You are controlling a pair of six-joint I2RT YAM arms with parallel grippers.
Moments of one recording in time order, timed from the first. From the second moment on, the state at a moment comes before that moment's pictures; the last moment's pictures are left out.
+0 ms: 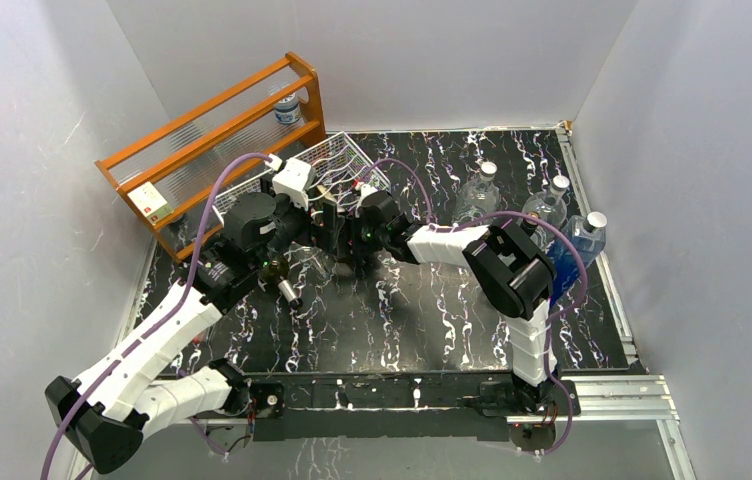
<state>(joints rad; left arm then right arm) -0.65 0.98 1.00 -0.28 -0.11 -0.07 0.80 2.02 1.23 0.18 -0.22 0.55</state>
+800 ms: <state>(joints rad) -0.65 0.87 1.01 -0.34 -0.13 -0.09 0.80 1.50 1.13 -0.06 0.04 0.45</state>
